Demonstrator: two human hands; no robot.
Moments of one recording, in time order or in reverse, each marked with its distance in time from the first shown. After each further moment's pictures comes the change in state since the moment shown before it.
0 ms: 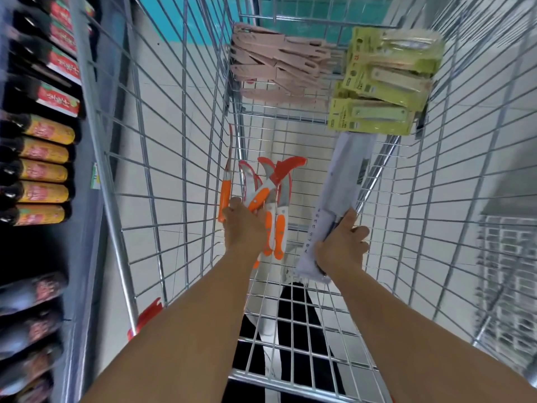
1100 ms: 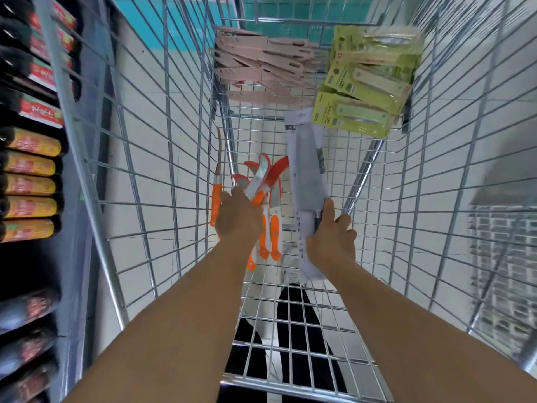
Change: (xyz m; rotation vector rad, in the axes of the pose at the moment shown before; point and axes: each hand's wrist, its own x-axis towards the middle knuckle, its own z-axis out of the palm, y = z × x) left_hand 0.011 0.020 -0.009 0.318 0.000 0.143; right_hand 0.007 0.003 0.005 -0.201 0.011 -0.186
